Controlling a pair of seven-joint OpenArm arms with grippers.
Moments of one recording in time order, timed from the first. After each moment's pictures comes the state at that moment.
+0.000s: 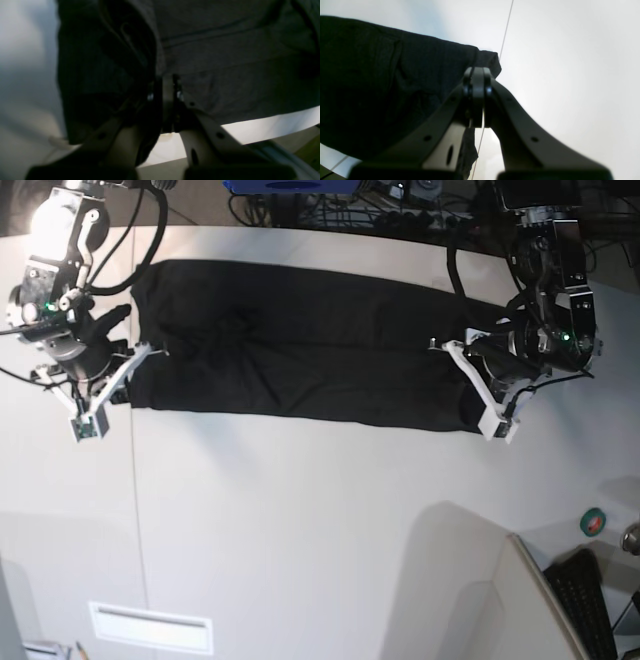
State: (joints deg) left arm 9.5 -10.8 -13.2 101.2 -22.9 -21.8 70.0; right arm -13.1 -2.5 20.1 103.2 0.6 27.9 -48.7
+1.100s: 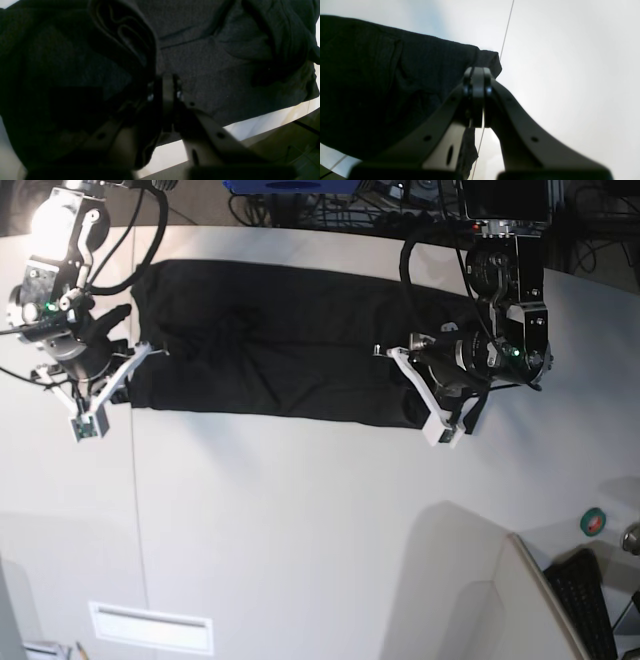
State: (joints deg) left arm 6.2 -6.0 -6.6 96.0 -23.3 -19.1 69.8; right arm -13.1 -2.5 20.1 103.1 0.6 27.9 -48.7
